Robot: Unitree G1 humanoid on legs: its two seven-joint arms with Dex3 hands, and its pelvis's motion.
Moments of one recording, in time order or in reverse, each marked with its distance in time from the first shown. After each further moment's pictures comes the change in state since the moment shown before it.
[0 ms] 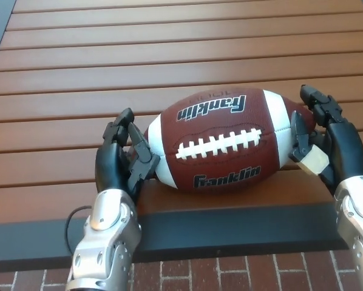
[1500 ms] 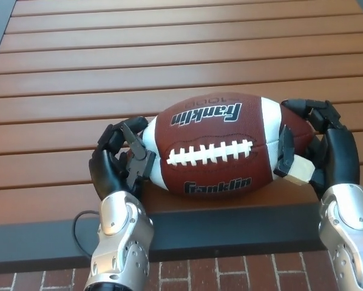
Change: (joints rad) left_arm -0.041 -0.055 0.059 0.188 -0.166 -0.263 0.098; right_arm 0.035 0.098 -0.016 -0.031 0.051 -0.016 -0.108
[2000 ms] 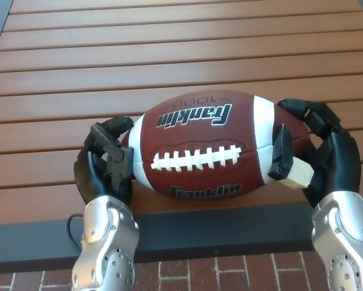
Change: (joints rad) left_arm 0.108 0.064 -0.081 -0.215 -0.152 0.036 -0.012; right_arm 0.085 0.122 -0.032 -0.234 0.133 0.117 -0.035
